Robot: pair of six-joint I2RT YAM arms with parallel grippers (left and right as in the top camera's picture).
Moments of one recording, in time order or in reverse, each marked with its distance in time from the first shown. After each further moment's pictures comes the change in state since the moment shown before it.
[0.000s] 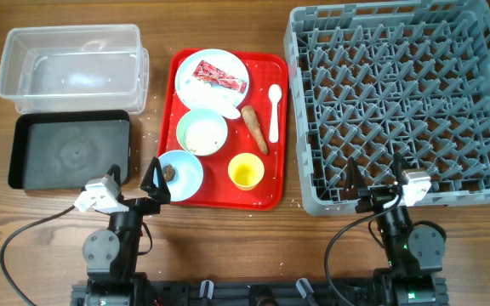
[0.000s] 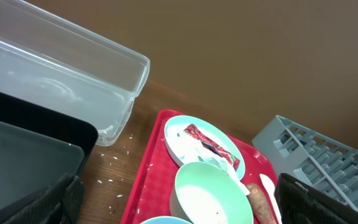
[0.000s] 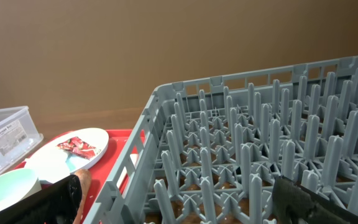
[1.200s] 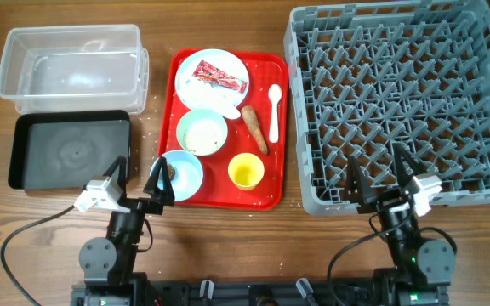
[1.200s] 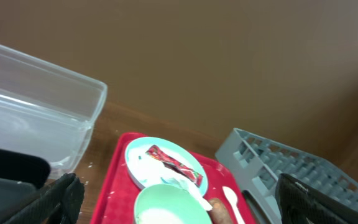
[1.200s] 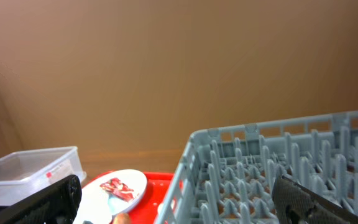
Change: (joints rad) left arm 0.000 0.000 -0.002 0.145 0.121 -0.003; right arm 0.001 0.004 0.033 0.183 -0.105 0.079
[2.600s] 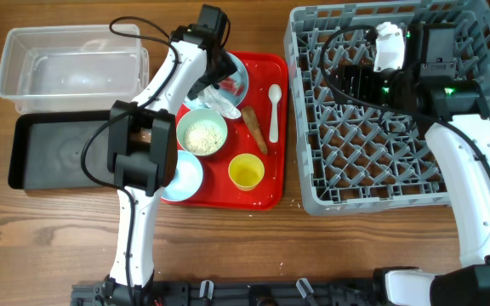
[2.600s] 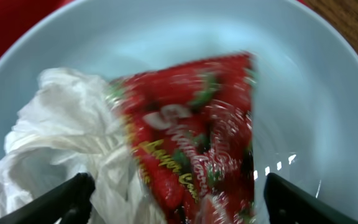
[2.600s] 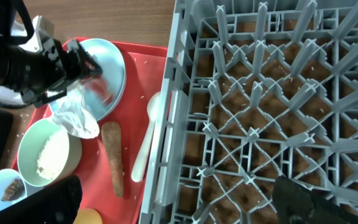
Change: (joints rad) left arm -0.290 2.414 2.046 -1.015 -0.232 -0.406; right arm 0.000 1.457 1.331 -0.965 -0.104 -0.210
